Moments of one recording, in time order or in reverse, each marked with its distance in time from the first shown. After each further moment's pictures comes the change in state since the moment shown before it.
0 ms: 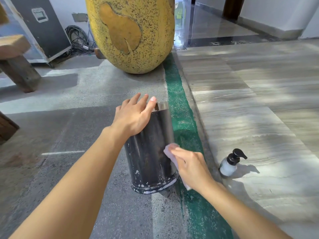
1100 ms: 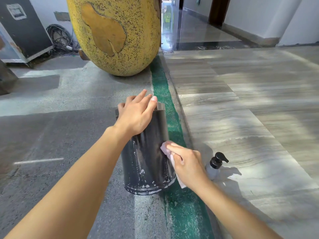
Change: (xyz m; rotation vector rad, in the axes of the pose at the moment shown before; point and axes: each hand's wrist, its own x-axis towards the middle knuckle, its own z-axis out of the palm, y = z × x) left_hand 0.029 0.051 0.029 -0.086 0.096 0.154; right_hand 0.008 0.018 -0.038 -0.110 0.129 -0.008
